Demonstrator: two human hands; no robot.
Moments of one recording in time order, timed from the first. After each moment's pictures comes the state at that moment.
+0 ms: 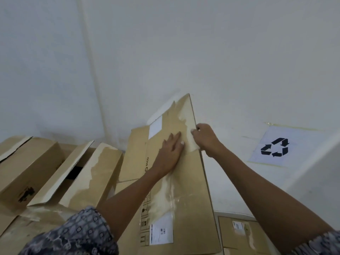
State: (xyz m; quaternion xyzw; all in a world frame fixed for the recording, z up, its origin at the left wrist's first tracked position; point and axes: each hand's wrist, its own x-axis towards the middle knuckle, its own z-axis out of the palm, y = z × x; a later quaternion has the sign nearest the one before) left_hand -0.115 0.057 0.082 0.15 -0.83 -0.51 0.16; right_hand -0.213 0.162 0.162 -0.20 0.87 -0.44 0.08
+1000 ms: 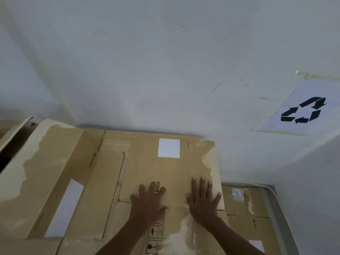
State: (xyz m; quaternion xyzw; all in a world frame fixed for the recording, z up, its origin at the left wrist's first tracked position) left_hand -0.107 0.084 -0.192 0.17 -0.97 -0.07 -0.17; right_hand -0.216 0.265 -0.240 -0.20 0.96 -0.02 0.19
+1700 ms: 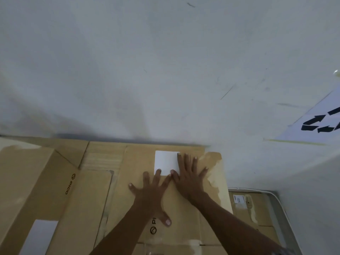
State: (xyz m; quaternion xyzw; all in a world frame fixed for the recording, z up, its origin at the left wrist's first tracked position) left_hand -0.226 0.032 -0.211 0.12 -0.94 -0.11 -0.30; right_hand -0.340 0.150 -0.246 -0.25 0.95 -0.07 0.14
